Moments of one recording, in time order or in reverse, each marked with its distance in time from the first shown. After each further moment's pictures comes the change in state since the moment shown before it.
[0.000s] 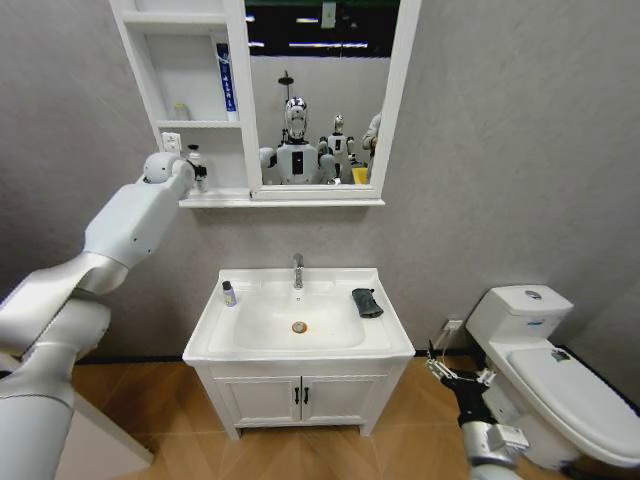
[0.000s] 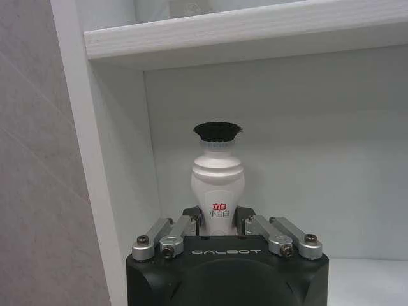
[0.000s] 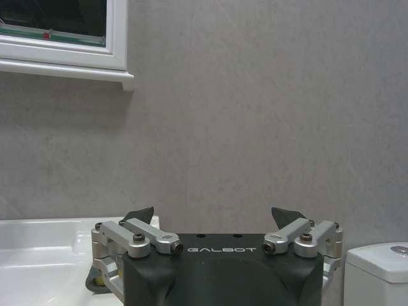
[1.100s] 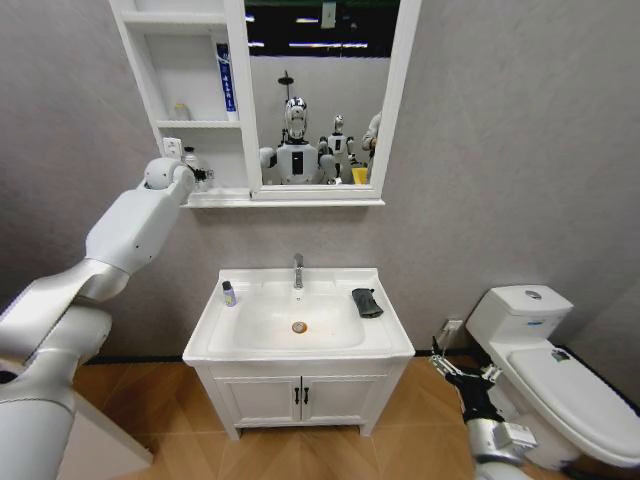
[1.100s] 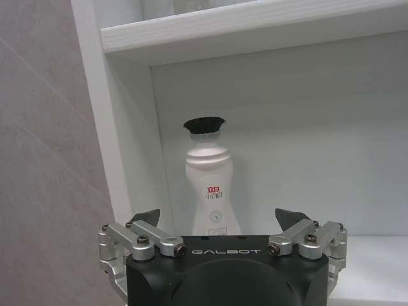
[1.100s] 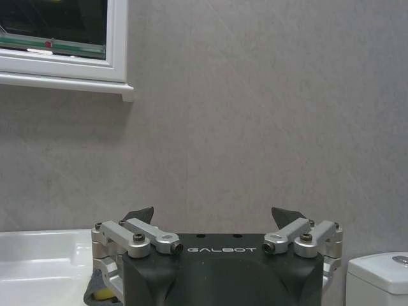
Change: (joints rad) left arm 0.086 0.073 -0.038 -0.170 -0.008 0.030 -0.063; right arm -0.006 -0.011 0.012 0.027 0.010 0.002 0.006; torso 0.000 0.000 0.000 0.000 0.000
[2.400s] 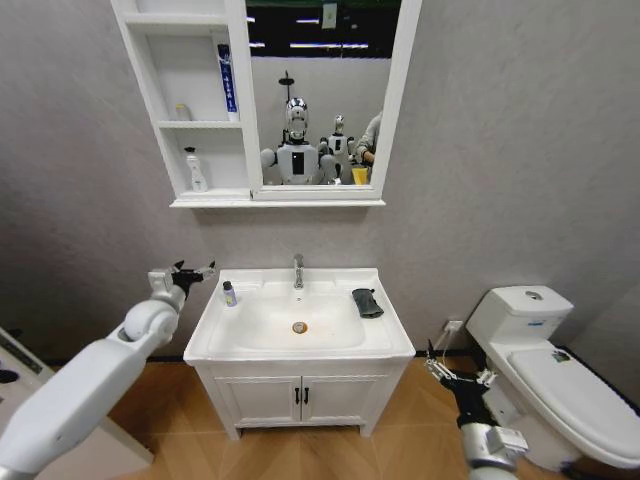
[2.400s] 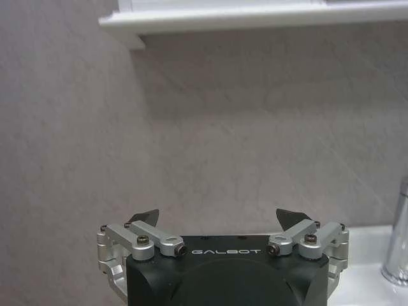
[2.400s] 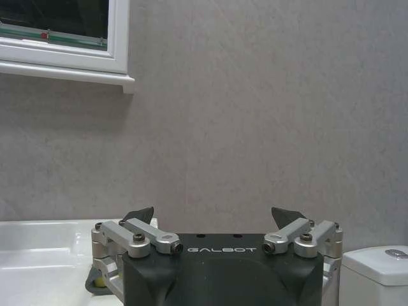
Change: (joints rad) left arm 1.106 0.233 -0.421 -0.617 0.130 -0.444 0.114; right arm -0.013 0.032 -0.018 -0.007 -0.045 0.001 0.014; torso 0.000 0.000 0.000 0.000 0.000
